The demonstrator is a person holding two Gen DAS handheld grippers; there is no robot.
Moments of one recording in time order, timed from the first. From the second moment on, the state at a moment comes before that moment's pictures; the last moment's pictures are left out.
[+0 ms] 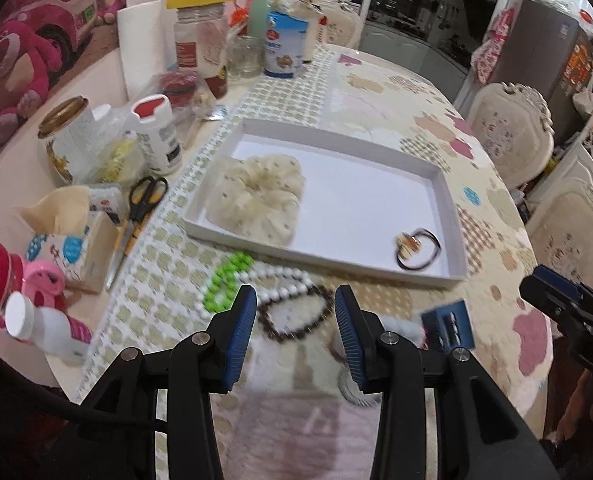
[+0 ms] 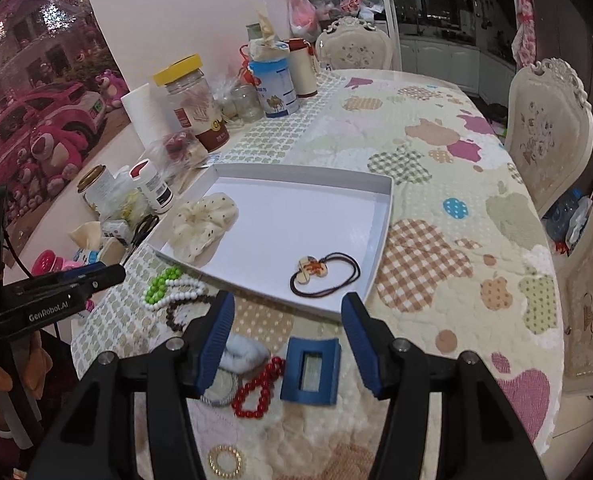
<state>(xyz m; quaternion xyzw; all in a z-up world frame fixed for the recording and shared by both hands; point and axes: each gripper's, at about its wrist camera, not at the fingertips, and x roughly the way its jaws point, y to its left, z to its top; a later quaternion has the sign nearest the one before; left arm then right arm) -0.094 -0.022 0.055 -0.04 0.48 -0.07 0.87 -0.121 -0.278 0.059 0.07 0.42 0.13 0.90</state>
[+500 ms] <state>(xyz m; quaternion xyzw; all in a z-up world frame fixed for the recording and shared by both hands) -0.118 -0.046 0.046 -0.03 0.49 -0.09 0.87 -0.146 -0.281 0.051 0.06 0.43 0.14 0.89</state>
